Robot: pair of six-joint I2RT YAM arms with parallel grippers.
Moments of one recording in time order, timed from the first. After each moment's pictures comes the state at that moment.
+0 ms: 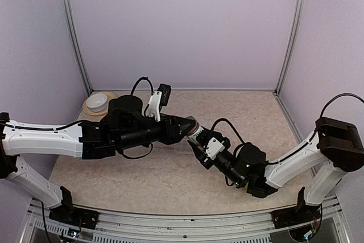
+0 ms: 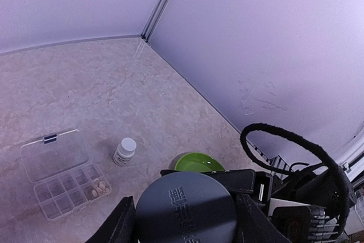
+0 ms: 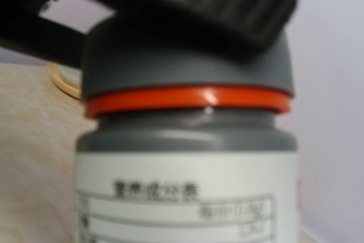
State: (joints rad) left arm -1.12 1.40 0.97 0.19 -0.12 -0.53; right arm 1.23 1.65 0.52 1.28 0.51 -0.53
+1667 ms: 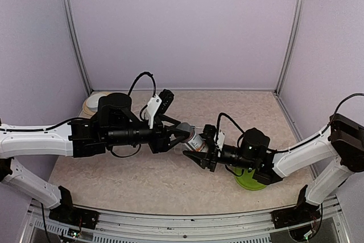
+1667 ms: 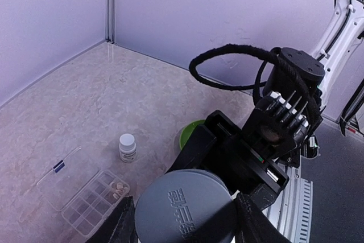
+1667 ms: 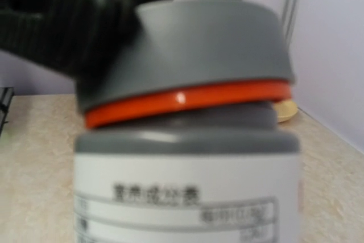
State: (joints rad) left arm -1.07 1.30 0.92 0.13 0.12 -0.14; right arm 1.05 1.53 0.52 1.06 -0.18 -0.16
